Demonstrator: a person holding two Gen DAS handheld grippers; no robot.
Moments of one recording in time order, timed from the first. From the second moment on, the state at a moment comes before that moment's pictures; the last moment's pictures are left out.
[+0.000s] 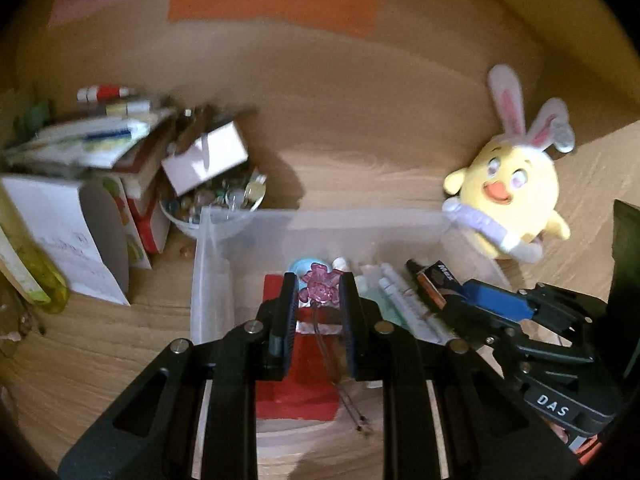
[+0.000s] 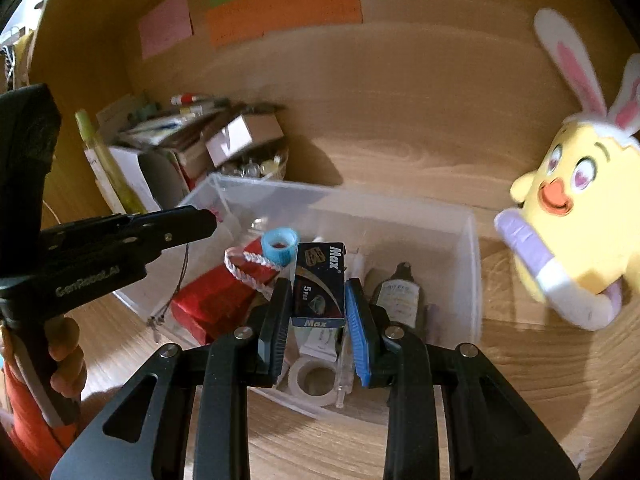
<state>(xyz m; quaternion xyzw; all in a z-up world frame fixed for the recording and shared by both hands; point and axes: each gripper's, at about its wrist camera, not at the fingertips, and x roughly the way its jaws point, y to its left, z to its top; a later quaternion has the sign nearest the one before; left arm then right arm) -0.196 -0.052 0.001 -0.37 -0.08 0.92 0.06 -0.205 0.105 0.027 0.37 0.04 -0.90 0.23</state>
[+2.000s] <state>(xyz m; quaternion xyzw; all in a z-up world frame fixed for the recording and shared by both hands) -0.056 -0.021 0.008 -0.29 -0.03 0.96 0.05 -0.085 0.152 0.042 0.30 0.02 -0.93 0.23</state>
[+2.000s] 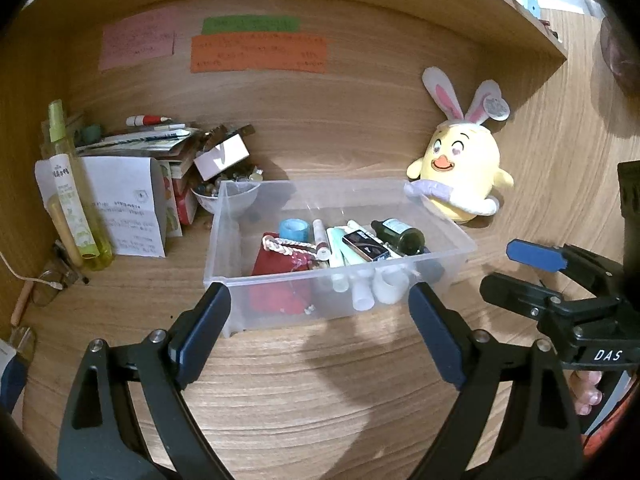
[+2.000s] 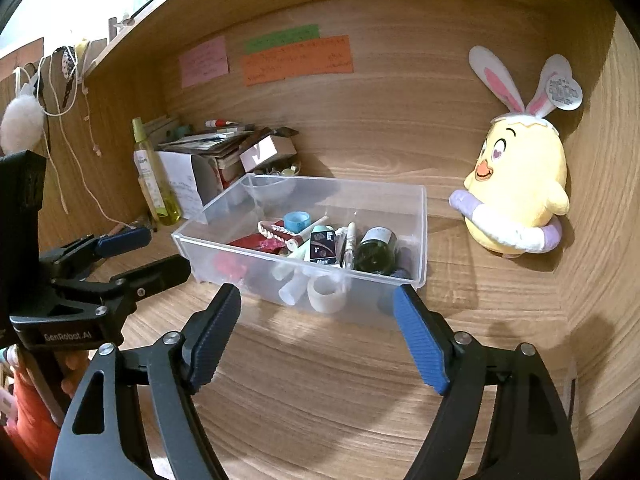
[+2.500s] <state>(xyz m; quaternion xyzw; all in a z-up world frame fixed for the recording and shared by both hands) -0.059 -0.022 0.007 -0.29 -0.04 0.95 0.06 -0.086 0.153 0.043 0.30 0.02 -0.93 0.23</state>
